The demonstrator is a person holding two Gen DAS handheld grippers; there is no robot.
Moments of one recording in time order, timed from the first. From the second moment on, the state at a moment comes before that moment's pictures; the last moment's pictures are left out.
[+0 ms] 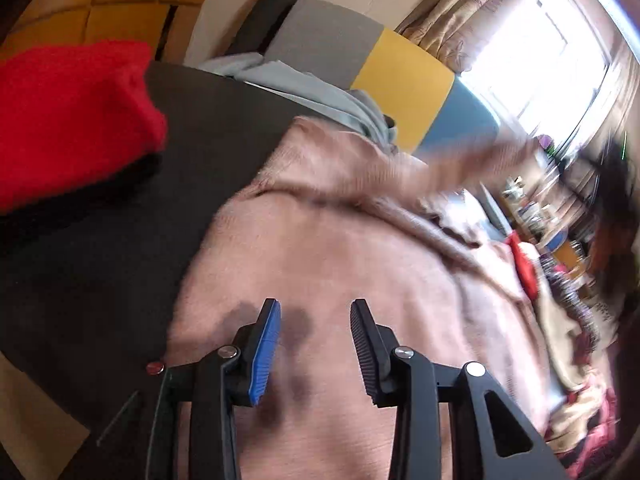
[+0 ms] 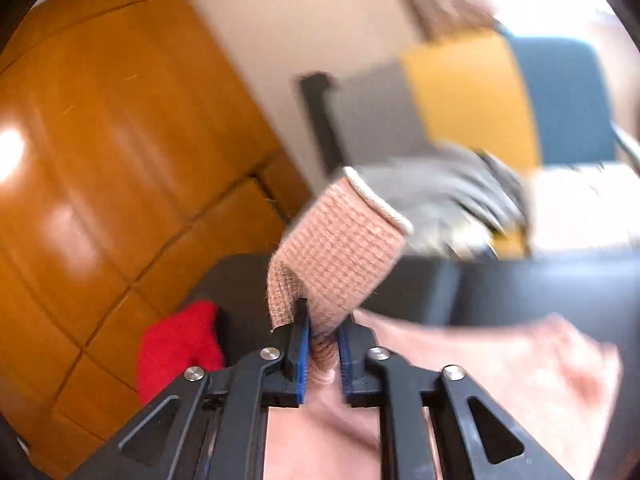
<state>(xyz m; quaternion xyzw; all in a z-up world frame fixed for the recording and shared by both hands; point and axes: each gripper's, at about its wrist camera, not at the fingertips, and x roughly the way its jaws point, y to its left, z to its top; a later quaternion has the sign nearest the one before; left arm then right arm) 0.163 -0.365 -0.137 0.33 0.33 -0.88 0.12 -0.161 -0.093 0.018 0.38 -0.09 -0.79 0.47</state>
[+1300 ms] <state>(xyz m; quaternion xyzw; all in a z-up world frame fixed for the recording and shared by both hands) 0.118 -0.395 -0.127 0.38 0.28 -0.87 0.10 -0.126 -0.045 -0.037 0.45 -0.04 -0.79 0.41</state>
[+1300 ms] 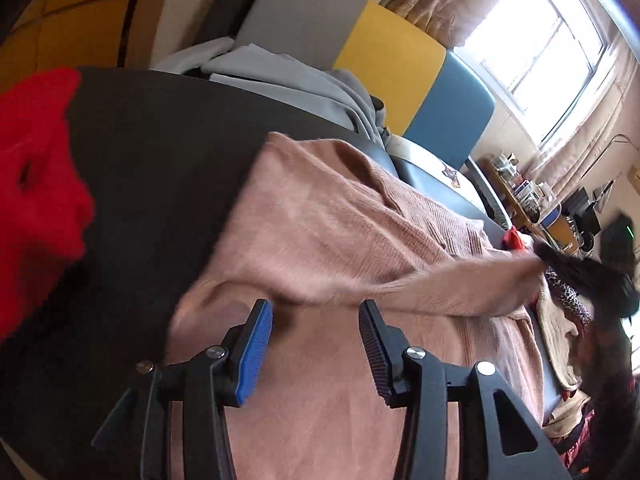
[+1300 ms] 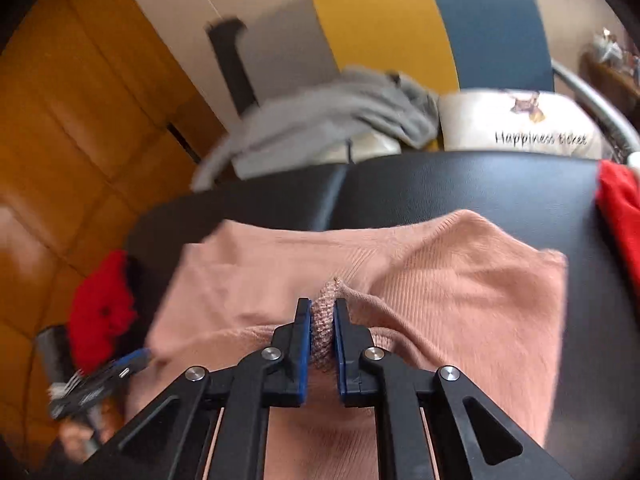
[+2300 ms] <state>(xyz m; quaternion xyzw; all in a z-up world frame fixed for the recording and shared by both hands) -0.031 -0.343 -0.091 0.48 -0.17 -0.85 -0.07 -0.064 0.006 -0.125 0.45 0.01 -0.79 0.41</state>
